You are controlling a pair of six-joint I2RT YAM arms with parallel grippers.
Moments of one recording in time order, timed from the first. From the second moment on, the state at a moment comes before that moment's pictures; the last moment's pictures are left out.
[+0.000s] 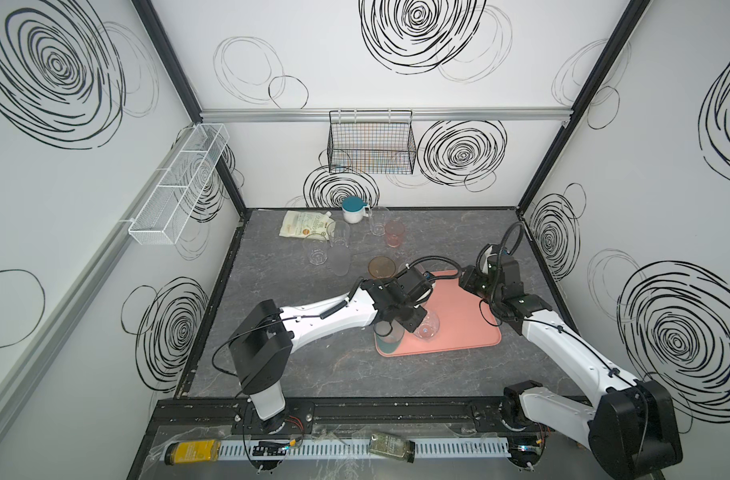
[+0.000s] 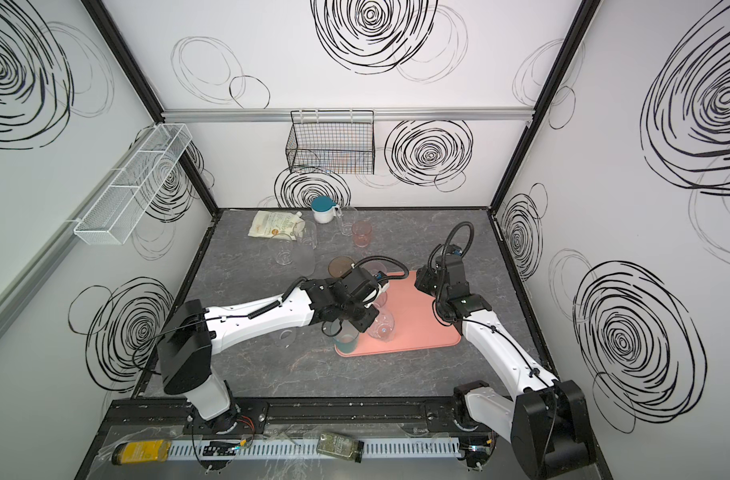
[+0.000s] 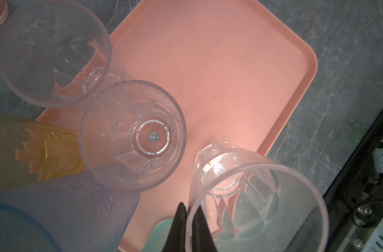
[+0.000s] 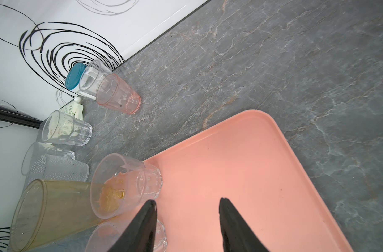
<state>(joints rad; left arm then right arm) -0.99 1.75 1.32 -0.60 -0.02 -0.20 0.23 1.12 0.68 -0.21 0.01 0.65</state>
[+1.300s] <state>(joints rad) -0.79 1.45 1.29 -0.51 -0.22 -0.11 0.30 1.19 0.71 -0.21 -0.01 0.64</state>
